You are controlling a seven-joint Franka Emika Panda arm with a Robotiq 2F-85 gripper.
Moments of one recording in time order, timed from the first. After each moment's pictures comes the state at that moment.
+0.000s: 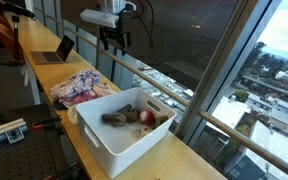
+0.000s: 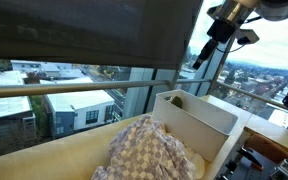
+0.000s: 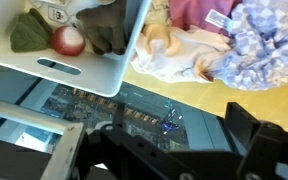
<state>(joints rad) 0.10 -0.01 0.10 -2.09 0.03 2.36 -0.33</state>
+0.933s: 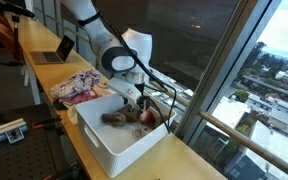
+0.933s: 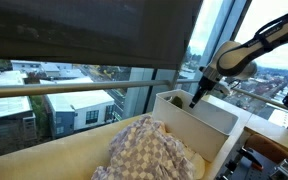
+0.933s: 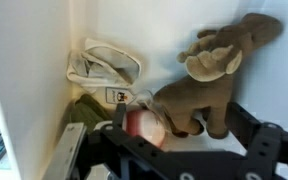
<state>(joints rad) -0.11 0.40 0.03 -2.08 0.06 2.65 -0.46</state>
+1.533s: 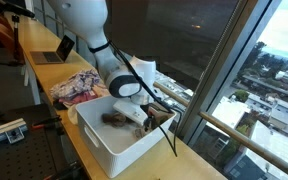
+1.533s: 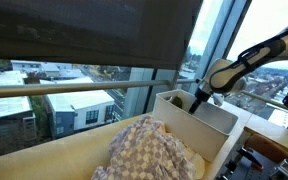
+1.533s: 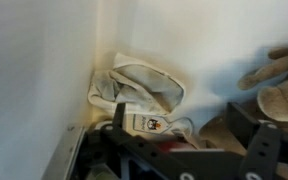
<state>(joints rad) -0.17 0.60 0.03 -1.99 -0.02 2.77 -0.47</state>
